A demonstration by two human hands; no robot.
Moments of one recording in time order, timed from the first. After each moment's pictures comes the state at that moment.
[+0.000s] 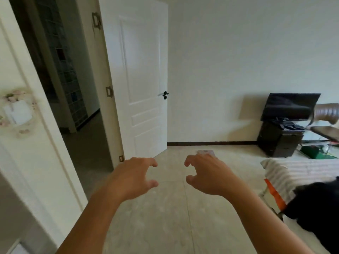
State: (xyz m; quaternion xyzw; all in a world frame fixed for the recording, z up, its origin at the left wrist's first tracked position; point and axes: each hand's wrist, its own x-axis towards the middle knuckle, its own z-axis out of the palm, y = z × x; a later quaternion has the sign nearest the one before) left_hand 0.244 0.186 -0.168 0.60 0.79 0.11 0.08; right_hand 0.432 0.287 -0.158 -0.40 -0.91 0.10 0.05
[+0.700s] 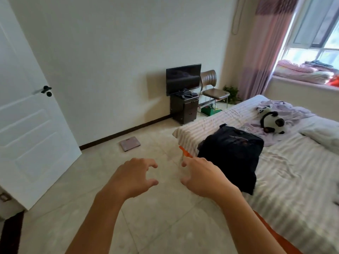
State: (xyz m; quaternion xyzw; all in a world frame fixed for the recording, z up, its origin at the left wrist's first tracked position) left_hand 0.532 0.394 -0.219 0.79 0.60 0.05 0.13; right_hand 0.731 0.372 -0.213 -0.65 -0.74 0.14 0.07
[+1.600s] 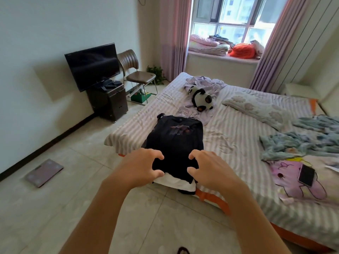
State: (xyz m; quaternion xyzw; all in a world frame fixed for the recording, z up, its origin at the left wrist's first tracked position) left_hand 0.749 0.692 -0.261 0.93 0.32 0.00 0.18; right_hand 0.916 0.561 -0.257 -0.83 -0.52 0.14 0.11
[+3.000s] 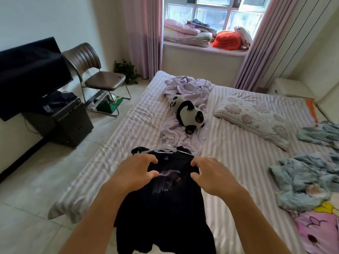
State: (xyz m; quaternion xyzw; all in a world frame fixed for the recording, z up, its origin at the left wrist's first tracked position) left_hand 1.137 1.128 -0.307 0.93 0.29 -0.06 0.23; right_hand 1.293 0.954 -0.305 -0.88 -0.44 0.16 0.09
